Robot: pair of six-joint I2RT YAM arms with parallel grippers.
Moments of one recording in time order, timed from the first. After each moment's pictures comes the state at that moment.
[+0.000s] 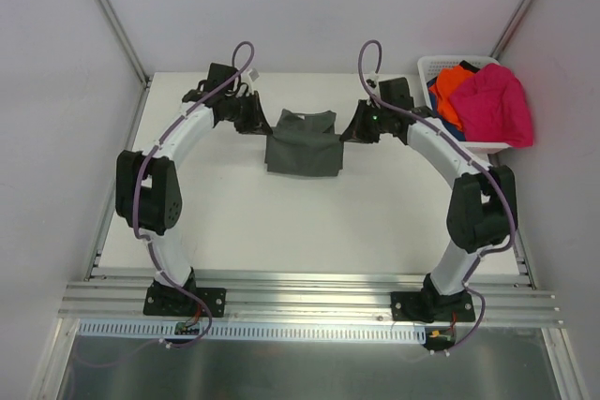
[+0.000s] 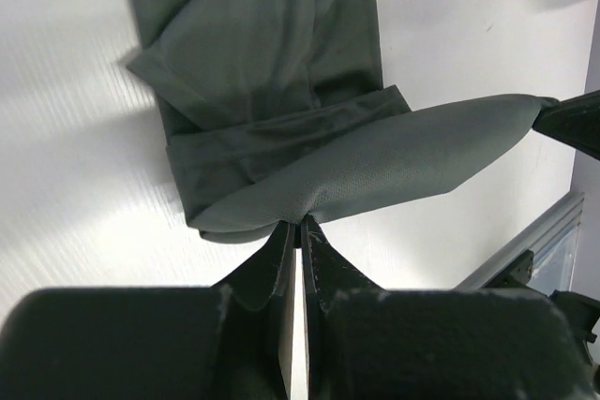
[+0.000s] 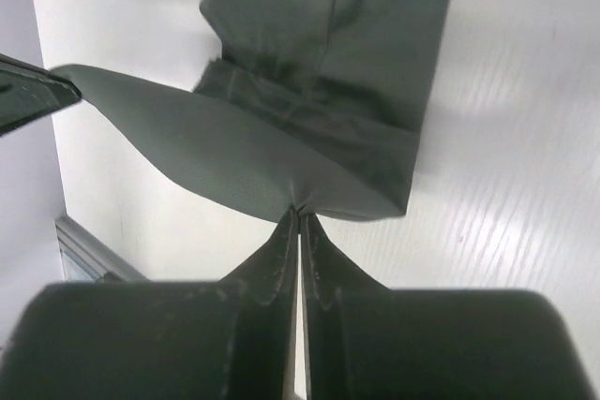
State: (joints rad) left arm -0.23 1.82 1.52 -0.58 0.51 -0.38; right arm 0.34 1.73 1.38 -0.46 -0.41 0.51
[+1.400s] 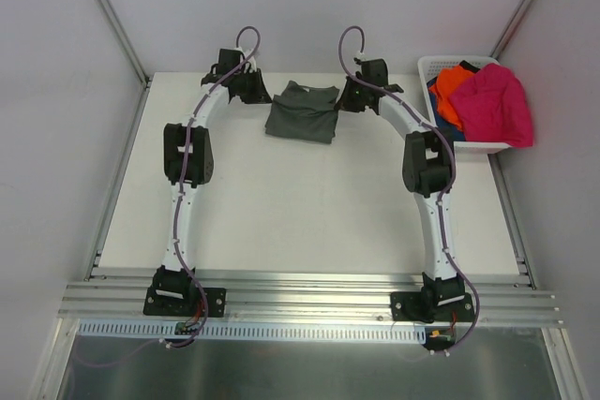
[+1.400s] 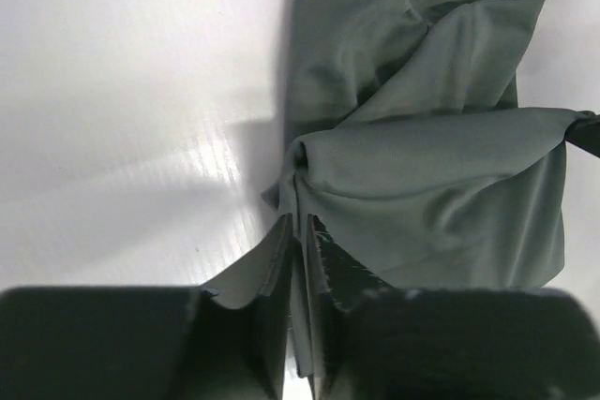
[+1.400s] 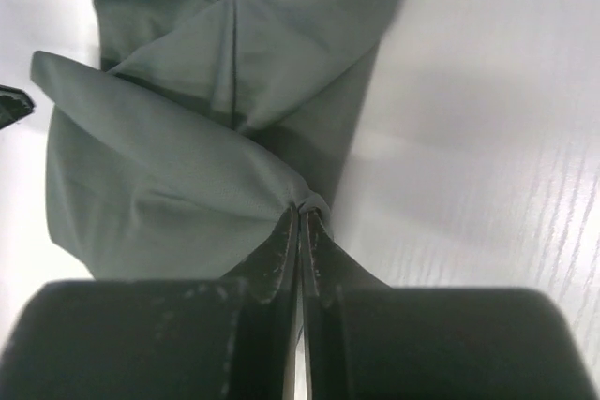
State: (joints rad) left arm -0.14 2.58 2.34 -0.50 0.49 -0.29; right arm 0.27 2.45 2.12 -0.37 -0.29 0.42
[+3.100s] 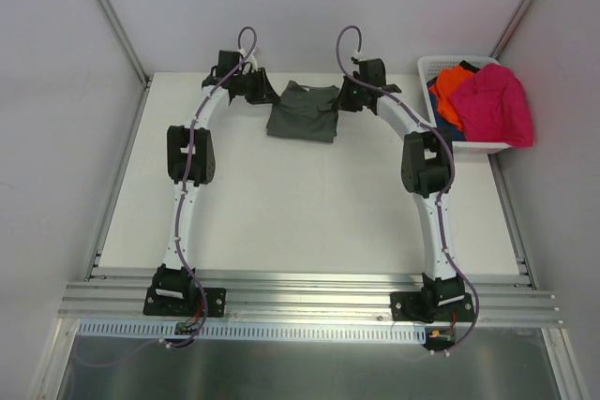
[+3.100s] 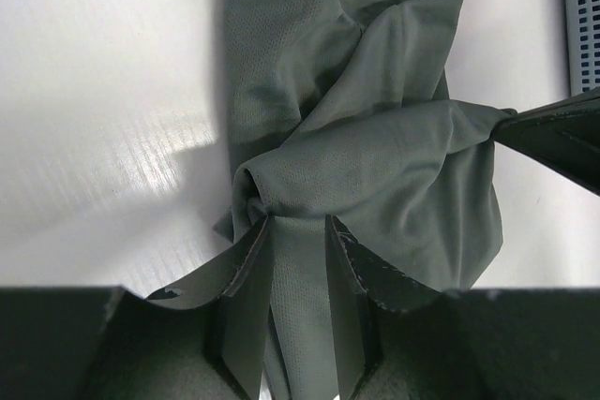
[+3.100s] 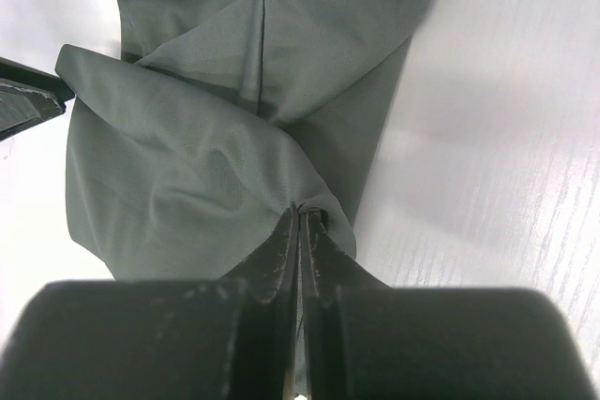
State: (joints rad) left arm -0.13 2.68 2.44 -0.45 0.68 -0.37; right arm 0.29 2.47 2.13 -0.36 -0.30 0.41
